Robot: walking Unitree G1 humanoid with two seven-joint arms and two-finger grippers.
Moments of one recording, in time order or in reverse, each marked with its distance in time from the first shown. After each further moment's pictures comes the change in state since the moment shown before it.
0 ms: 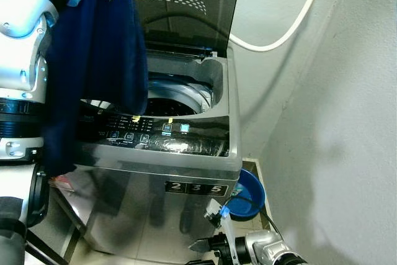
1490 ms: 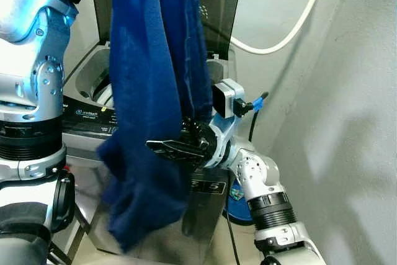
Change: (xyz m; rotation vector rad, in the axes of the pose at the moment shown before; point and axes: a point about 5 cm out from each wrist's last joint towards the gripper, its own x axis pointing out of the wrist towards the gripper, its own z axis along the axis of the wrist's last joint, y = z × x) left arm -0.001 -0.022 0.068 -0.323 -0.294 -0.066; right arm -0.003 0.106 0.224 -0.479 -0.699 0.561
